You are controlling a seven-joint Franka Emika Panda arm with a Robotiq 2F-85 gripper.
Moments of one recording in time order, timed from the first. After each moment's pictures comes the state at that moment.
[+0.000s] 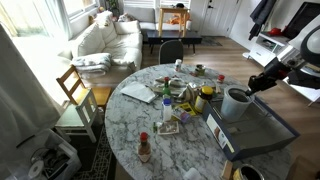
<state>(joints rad) -0.15 -0.33 -0.21 -2.58 0.23 2.47 -0.03</state>
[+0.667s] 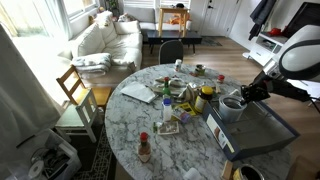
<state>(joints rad) -0.16 -0.18 -0.20 -2.58 0.23 2.55 0.22</state>
